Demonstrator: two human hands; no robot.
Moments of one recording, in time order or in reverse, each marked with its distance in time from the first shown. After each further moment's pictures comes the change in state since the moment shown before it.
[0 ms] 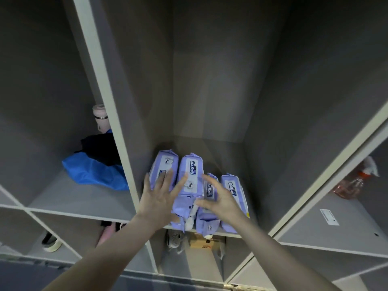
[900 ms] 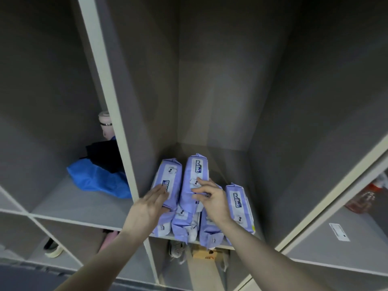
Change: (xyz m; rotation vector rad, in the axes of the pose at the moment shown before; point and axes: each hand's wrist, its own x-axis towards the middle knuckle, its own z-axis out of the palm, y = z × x) left_hand -0.005 -0.032 0.035 -0.312 0.443 0.055; right_hand 0.047 0.006 0.033 0.275 0.203 -0.100
